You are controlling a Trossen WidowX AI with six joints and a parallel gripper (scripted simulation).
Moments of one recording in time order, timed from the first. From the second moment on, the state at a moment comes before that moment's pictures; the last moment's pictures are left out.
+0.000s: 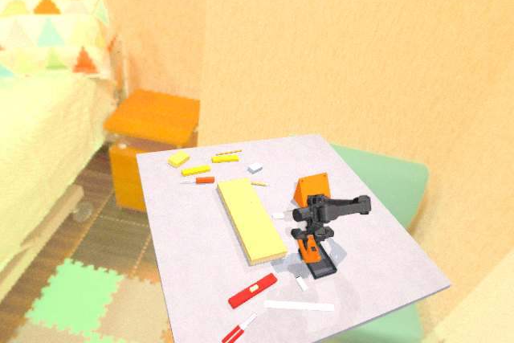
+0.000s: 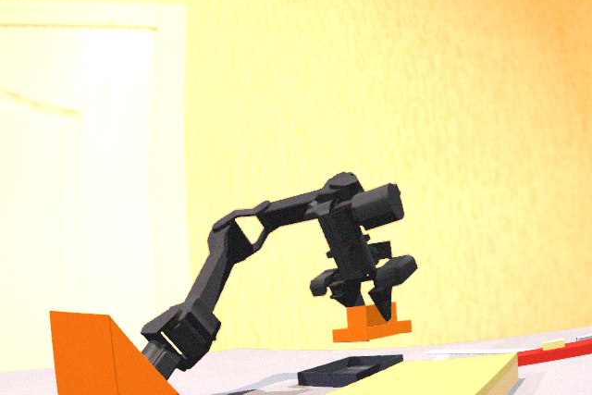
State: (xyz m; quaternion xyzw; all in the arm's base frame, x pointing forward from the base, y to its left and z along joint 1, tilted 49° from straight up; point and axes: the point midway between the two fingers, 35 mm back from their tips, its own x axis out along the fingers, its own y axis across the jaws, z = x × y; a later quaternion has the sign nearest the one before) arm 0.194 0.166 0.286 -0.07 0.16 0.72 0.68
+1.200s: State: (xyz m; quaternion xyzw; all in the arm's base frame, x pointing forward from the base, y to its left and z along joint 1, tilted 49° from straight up) arm 0.133 0.187 0.286 -0.10 0.10 0.76 0.64
